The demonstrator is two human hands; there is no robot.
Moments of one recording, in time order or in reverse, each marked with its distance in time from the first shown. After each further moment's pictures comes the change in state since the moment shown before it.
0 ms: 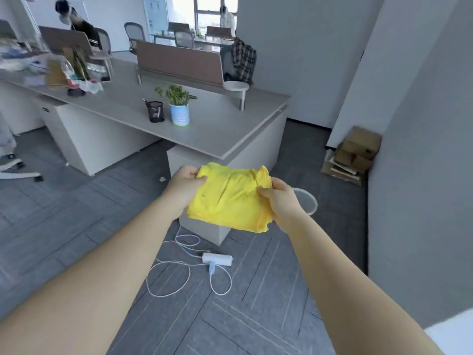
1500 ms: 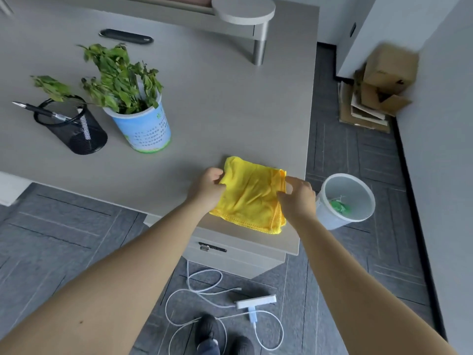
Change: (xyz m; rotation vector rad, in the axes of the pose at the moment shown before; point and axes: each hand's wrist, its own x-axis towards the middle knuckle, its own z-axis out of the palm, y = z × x) left_hand 0.655 -0.167 0.025 0.312 -0.391 -0.216; right_hand 0.581 0.030 0.196 -0.619 0.381 0.280
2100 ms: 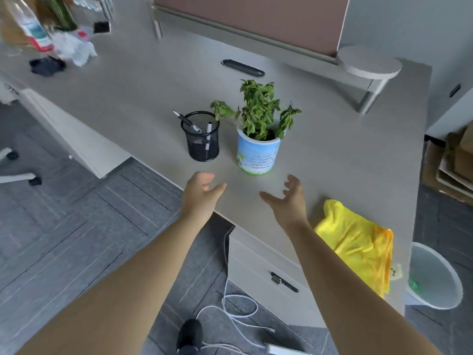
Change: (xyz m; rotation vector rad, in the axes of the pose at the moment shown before) left_hand -0.031 -0.063 -0.179 -0.214 0.506 0.023; right_hand -0.031 -0.146 0.135 0.329 -0.235 -0.242
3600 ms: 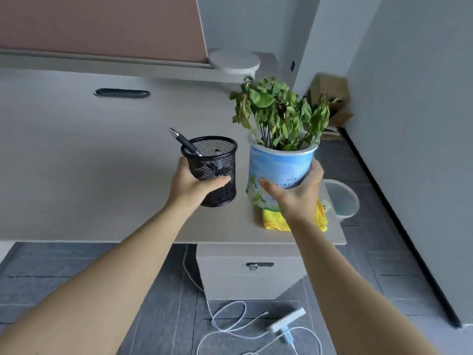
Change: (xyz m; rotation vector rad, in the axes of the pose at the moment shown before) left_hand 0.037 0.056 0.035 -0.217 -0.622 0.307; right_hand -0.057 -0.008 -0.052 0.237 0.730 -0.227
